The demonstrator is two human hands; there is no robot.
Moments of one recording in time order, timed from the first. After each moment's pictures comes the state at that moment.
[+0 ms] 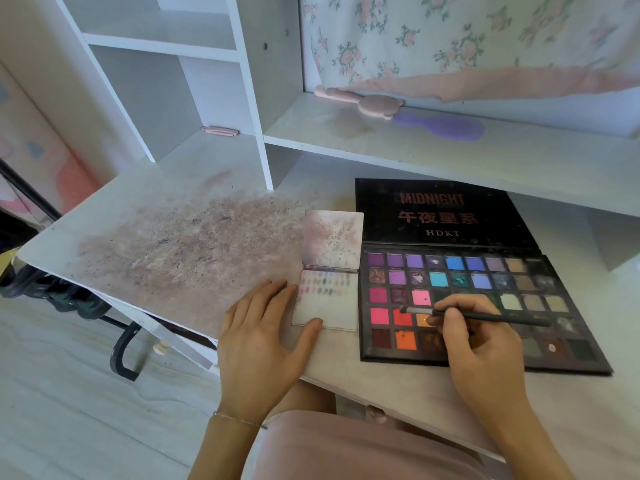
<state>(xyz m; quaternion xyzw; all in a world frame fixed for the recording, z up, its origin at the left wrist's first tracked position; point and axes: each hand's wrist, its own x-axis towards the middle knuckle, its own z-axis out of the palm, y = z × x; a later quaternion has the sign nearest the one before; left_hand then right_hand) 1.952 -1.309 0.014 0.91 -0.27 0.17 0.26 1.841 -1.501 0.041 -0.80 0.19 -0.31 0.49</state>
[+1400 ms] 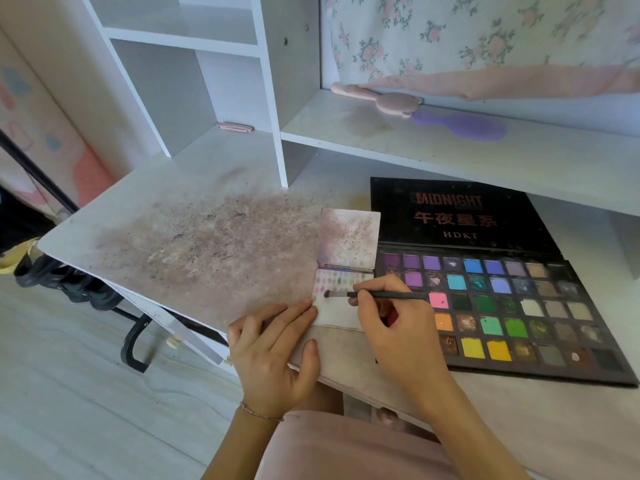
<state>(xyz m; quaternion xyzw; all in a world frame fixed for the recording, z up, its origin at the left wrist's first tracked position) 1.957 -1.307 -0.020 0.81 -0.32 0.38 0.32 1.896 -1.445 0.045 -0.82 0.12 -0.24 0.51</state>
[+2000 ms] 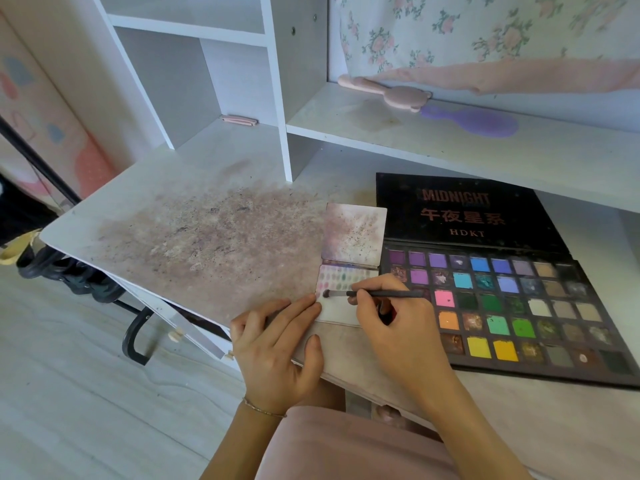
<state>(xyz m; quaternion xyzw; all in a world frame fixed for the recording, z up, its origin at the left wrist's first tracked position) 1.957 -1.308 -0.019 0.81 -0.31 0.38 0.32 1.898 -1.445 0.043 -0.84 0.11 -0.21 0.49</state>
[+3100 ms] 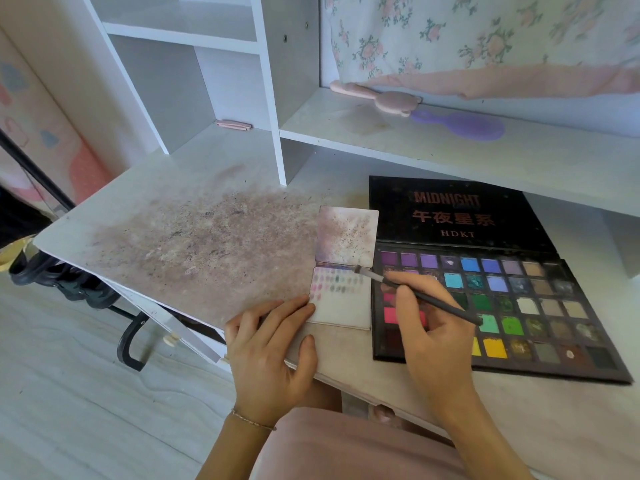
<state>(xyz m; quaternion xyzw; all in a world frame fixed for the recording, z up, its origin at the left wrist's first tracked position) 1.949 -1.303 -0.009 0.85 -0.30 0.30 0.31 1.880 -1.459 0.046 -0.77 0.11 -0.34 0.53</state>
